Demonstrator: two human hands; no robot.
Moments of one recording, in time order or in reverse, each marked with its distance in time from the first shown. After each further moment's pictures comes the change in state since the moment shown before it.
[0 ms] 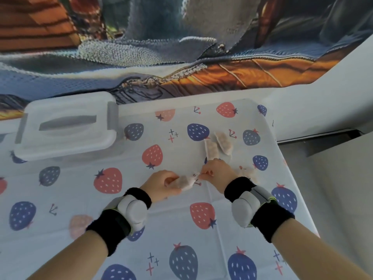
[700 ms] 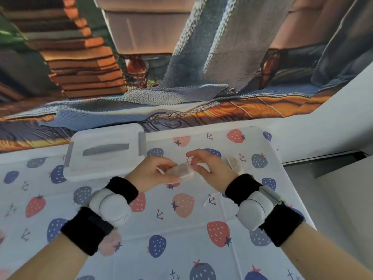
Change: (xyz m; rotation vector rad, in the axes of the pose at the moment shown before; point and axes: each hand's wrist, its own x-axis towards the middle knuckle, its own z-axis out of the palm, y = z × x) left_hand -0.055 0.058 -0.124 0.006 0.112 0.241; right_hand -0.002 -0.111 -0.058 0.280 0.142 -0.321
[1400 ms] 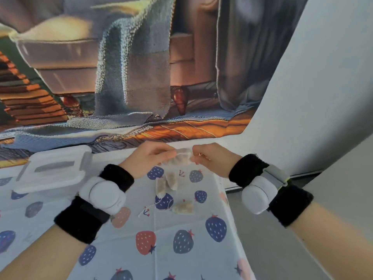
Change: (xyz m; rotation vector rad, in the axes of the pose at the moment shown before) left_hand 0.048 0.223 0.135 -0.075 0.137 0.205; right_hand -0.136 0.034 -0.238 -0.386 -0.091 -0.095
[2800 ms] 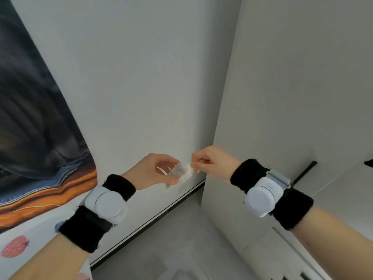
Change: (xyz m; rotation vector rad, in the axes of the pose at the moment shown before) left_hand 0.261 0.242 0.365 0.098 -0.495 0.233; right_hand -0.291 0.300 -0.244 -0.001 0.363 0.404
